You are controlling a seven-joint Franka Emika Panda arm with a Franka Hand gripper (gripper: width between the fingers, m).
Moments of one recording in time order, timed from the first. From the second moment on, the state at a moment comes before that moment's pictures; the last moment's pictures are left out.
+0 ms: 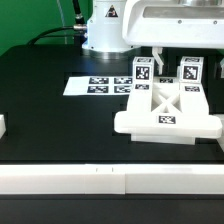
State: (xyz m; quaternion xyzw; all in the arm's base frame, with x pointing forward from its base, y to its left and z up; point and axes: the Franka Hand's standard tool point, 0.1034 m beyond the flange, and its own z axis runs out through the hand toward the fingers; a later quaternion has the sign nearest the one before) arm 0.577 0.085 0.105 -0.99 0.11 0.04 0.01
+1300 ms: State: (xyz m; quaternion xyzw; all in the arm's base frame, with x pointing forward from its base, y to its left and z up) arm 0.576 0.090 0.104 -0.91 0.41 0.04 0.00
